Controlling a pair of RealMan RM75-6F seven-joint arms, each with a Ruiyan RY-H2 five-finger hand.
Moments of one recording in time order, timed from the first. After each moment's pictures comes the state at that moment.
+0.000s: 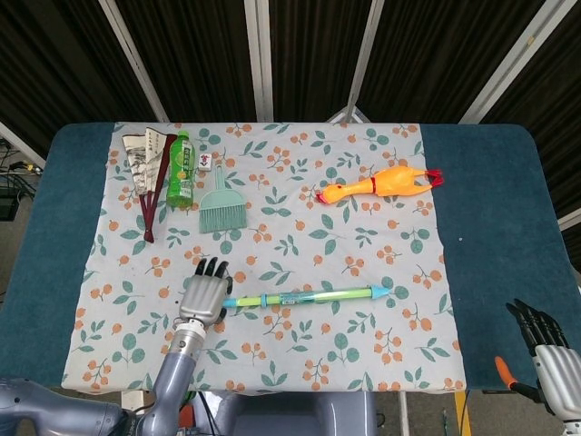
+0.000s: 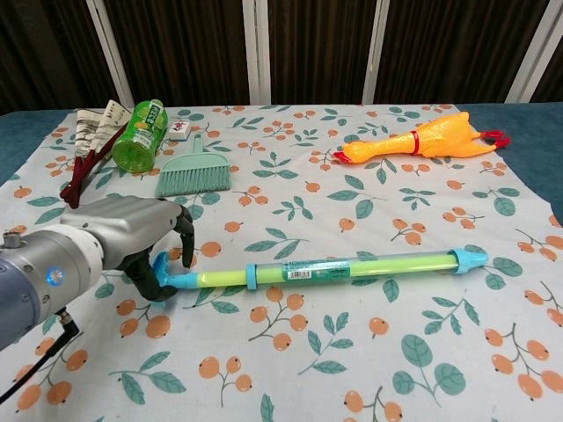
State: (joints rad) left arm -0.71 -1.80 -0.16 -1.80 0.65 1.38 1.07; right arm -0.05 -0.95 -0.08 -1.75 -1.63 1.50 0.21
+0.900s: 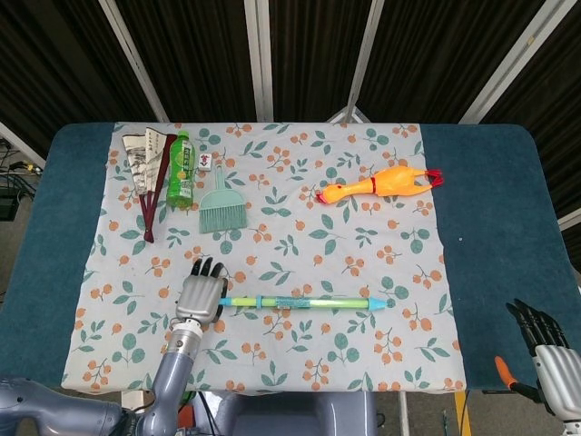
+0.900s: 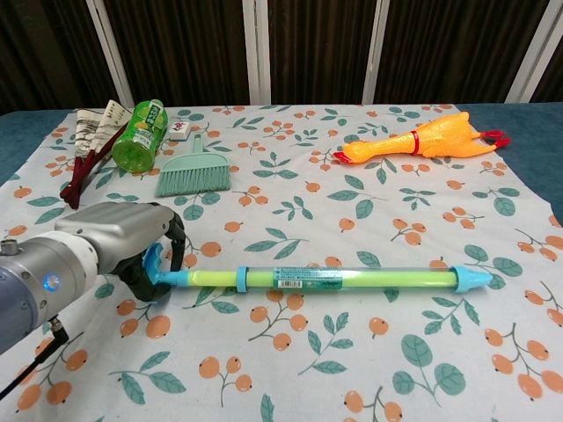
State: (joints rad) left arm -0.71 -1.80 -0.14 -1.77 0.65 1.39 1.02; right arm -0.05 -0.95 -0.09 -1.75 -1.63 1.50 0.21
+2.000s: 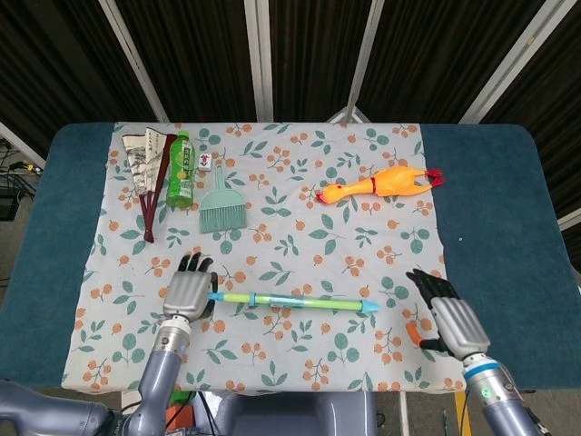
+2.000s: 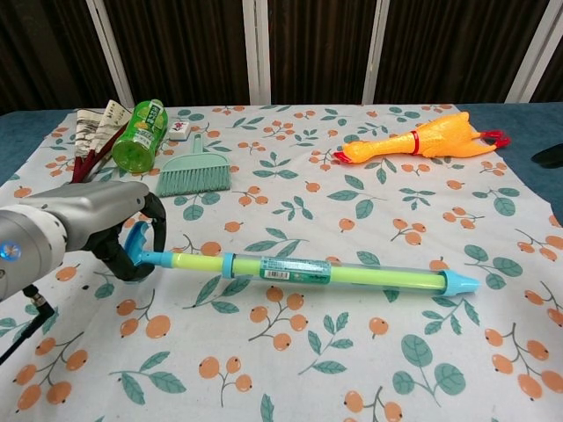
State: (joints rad) left arm -0.69 -1.73 -0.17 -1.88 0.63 1.43 0.97; right arm 0.28 -1.06 0.08 -2.11 -1.20 1.10 -0.20
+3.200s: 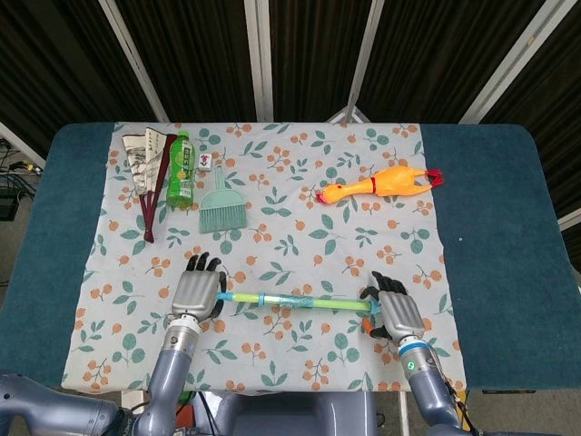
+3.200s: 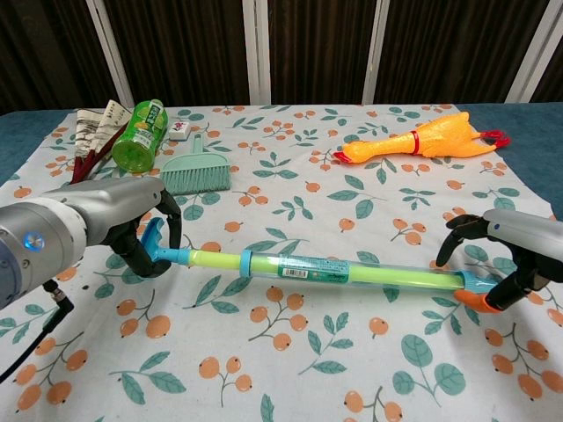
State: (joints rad) left arm -0.73 -1.76 -0.20 -1.90 0.57 1.46 0.99; right arm 0.49 -1.50 0.11 -1.93 -0.74 1.22 -0.54
